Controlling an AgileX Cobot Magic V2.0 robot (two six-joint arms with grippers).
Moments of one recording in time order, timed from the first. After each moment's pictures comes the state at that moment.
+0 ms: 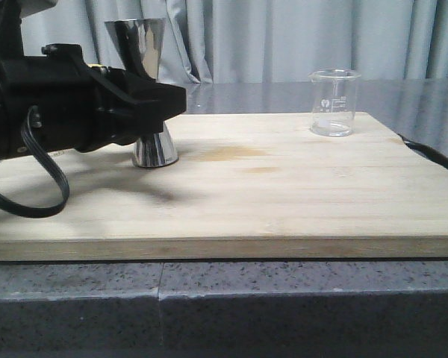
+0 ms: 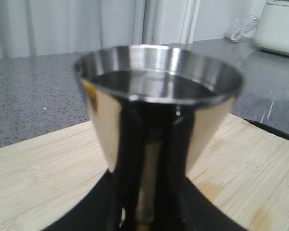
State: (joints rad) left arm -0.58 1.67 -0.53 0.31 -1.03 -0.29; right arm 0.30 0.98 -0.58 -0.25 -0.81 0.03
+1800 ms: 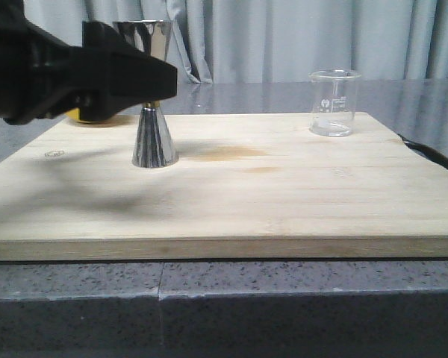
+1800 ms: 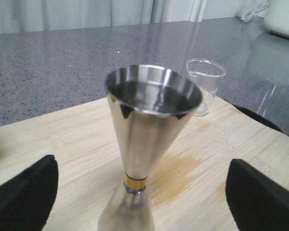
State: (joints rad) left arm -0.58 1.32 -0.48 0.40 -0.62 -0.47; right arm 0.30 0.98 -0.58 -0.25 -0.81 0.03
